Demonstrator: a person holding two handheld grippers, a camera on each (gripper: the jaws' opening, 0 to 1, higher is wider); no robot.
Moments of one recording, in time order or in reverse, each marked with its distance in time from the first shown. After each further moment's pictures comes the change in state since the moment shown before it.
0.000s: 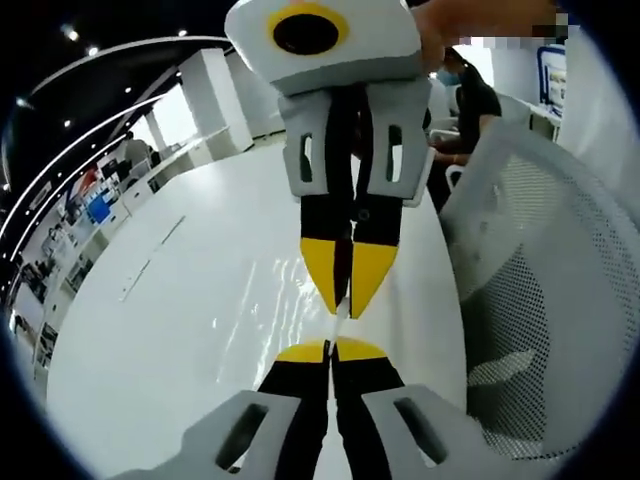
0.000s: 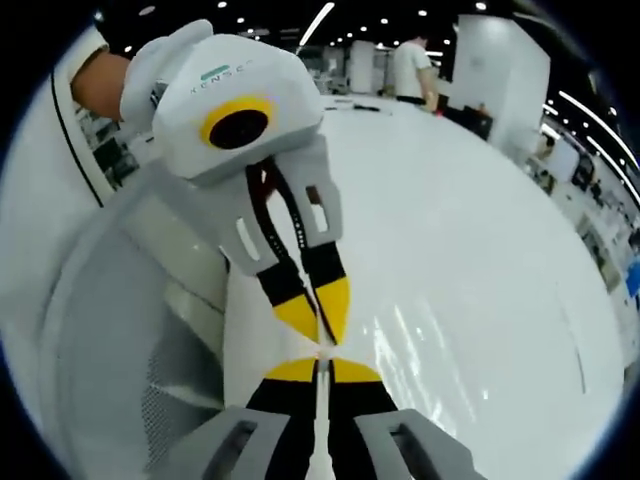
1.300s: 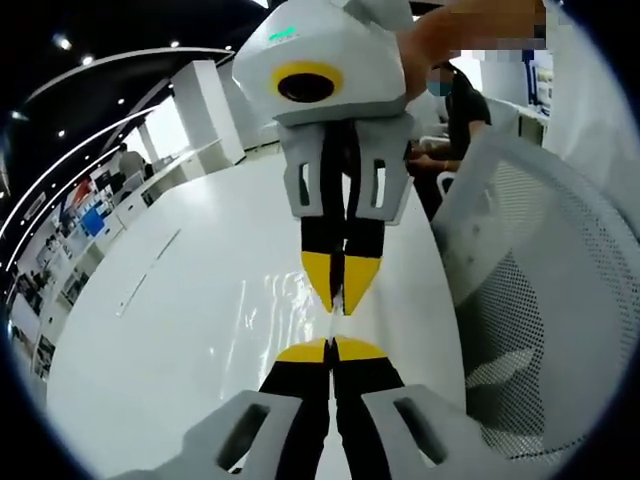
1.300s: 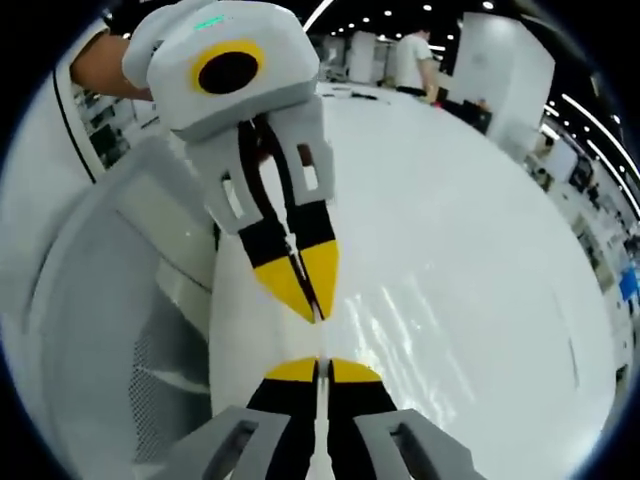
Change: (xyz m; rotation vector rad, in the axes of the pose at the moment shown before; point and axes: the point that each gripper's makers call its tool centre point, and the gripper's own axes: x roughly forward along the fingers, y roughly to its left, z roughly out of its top) left arm -0.006 0.002 0.010 0.083 -0.074 -0.009; right arm -0.004 -0.011 -0.025 0.008 0.065 -0.050
